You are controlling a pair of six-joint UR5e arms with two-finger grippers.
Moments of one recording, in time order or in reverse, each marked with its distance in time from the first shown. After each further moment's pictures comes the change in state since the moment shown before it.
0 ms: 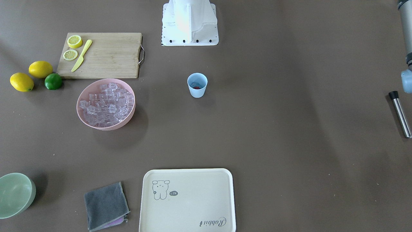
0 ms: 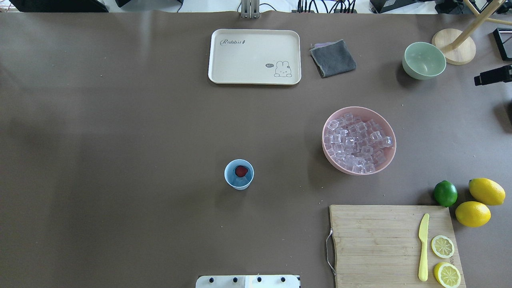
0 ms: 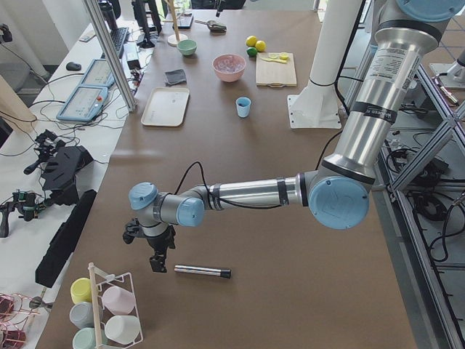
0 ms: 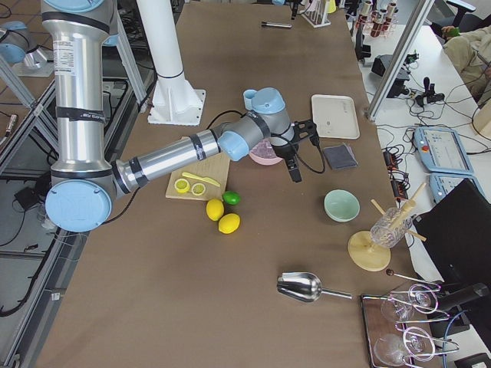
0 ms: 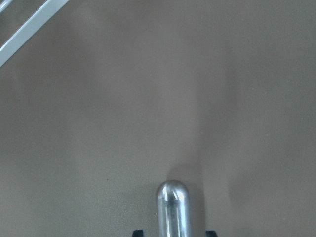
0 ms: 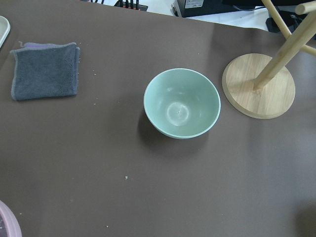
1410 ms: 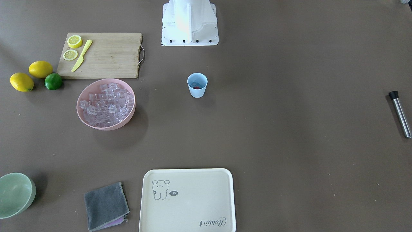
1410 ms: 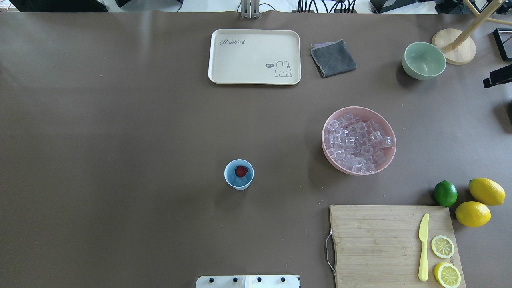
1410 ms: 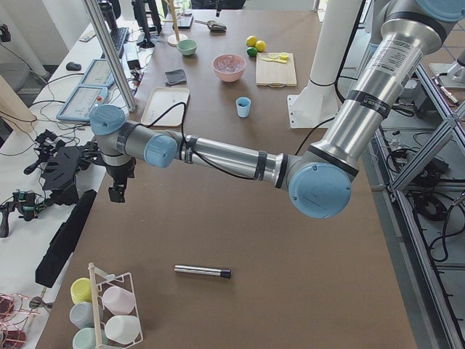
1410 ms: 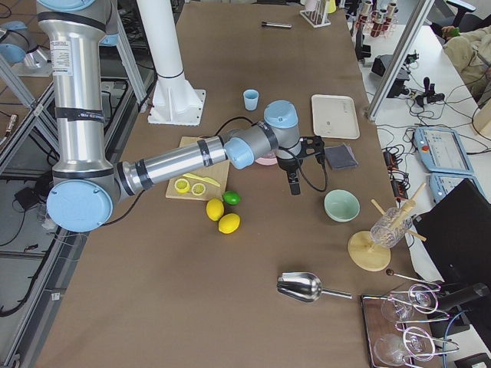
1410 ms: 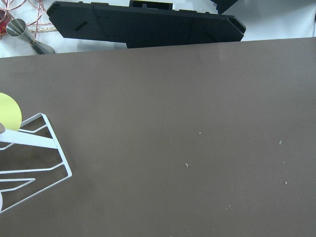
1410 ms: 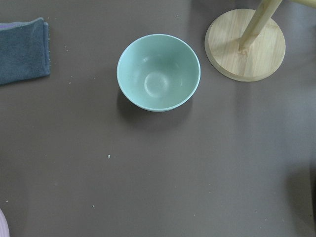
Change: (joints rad) left arm -0.121 -0.192 -0.187 0.109 -0.207 -0.130; right arm 0.067 0.044 -0.091 -0.107 0.117 -0.032
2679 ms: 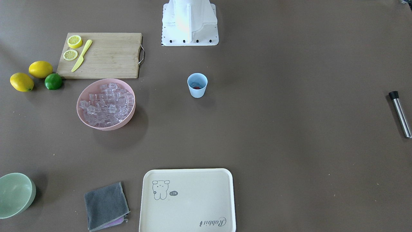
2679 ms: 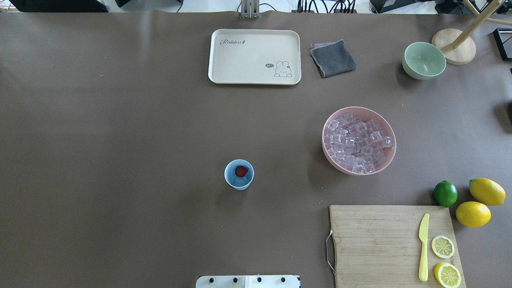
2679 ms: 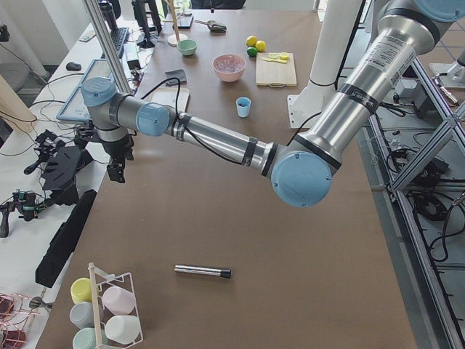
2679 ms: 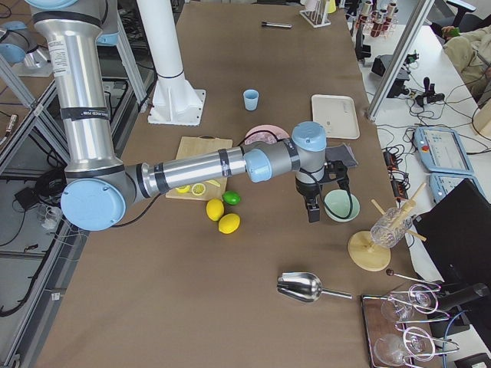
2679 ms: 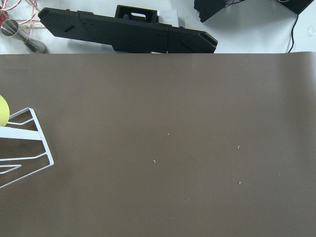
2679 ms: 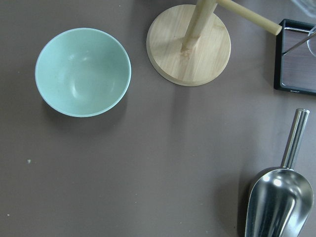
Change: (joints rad) left arm 0.046 -0.055 0.024 0.093 0.028 0.000; right arm 0.124 0.111 -0.223 -0.110 -0.002 -0.283
